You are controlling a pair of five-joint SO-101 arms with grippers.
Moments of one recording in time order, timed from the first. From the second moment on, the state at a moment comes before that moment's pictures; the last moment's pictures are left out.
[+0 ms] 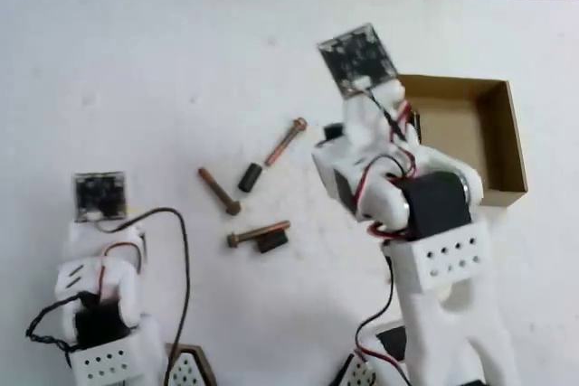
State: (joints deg) left arm -21.8 -103.5 94.7 53.8 -11.2; right arm -20.6 -37.9 11.8 84.0 9.6
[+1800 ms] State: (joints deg) left arm -12.9 -103.5 97.1 53.8 -21.0; right arm -26.7 -75.4 73.6 38.1 9.6
